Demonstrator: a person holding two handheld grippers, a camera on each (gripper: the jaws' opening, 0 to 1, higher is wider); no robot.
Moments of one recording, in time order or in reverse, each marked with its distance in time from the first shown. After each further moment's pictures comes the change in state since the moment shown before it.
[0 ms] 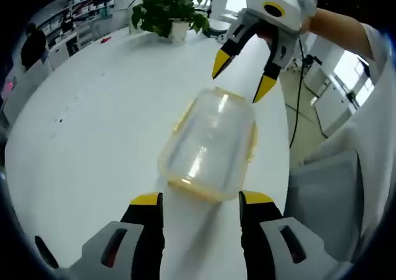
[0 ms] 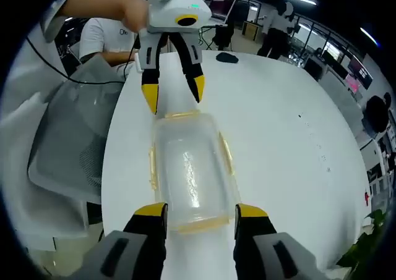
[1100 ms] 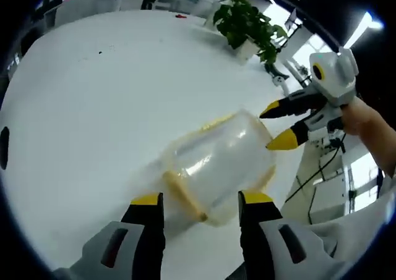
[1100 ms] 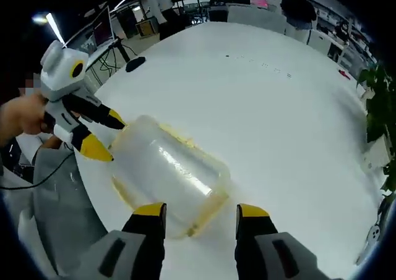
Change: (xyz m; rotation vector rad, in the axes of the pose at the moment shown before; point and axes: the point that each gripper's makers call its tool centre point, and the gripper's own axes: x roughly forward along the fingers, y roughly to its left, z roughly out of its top) left arm 0.021 -0.001 0.002 -0.503 -0.114 0.072; right arm 0.020 -0.005 -0.025 0.674 0.020 -0.103
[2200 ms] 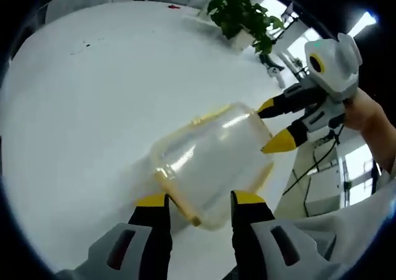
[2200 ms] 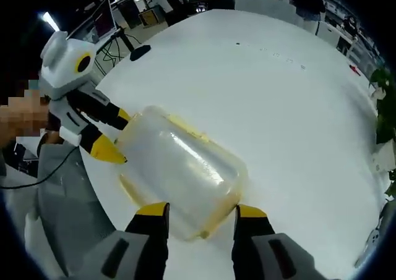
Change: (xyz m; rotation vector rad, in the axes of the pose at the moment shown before) left arm 0.025 0.001 -0.010 0.034 0.094 -0.014; right arm 0.007 0.016 -0.001 0.006 0.098 0.029
